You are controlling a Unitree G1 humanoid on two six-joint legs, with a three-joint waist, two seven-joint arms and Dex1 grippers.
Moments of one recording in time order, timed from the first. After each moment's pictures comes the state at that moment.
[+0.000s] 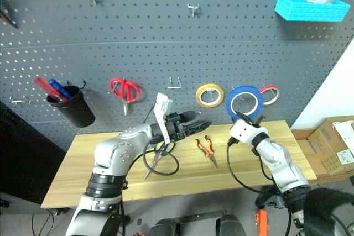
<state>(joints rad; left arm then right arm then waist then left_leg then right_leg) -0.48 0.20 -0.06 -0.06 -0.58 0.79 -0.69 -0.33 -0.50 0.21 0.25 -0.28 -0.26 0.28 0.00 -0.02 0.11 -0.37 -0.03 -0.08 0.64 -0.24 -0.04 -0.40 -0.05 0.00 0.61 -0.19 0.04</state>
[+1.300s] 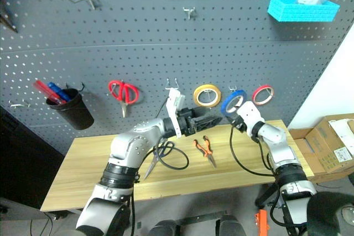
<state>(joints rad) -0.57 0.14 -0.09 0.06 -0.54 0.71 -0.71 -0.53 -0.43 0.11 0.54 0.01 -0.14 0.60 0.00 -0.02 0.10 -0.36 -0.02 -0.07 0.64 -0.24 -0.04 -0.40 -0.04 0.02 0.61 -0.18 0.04</state>
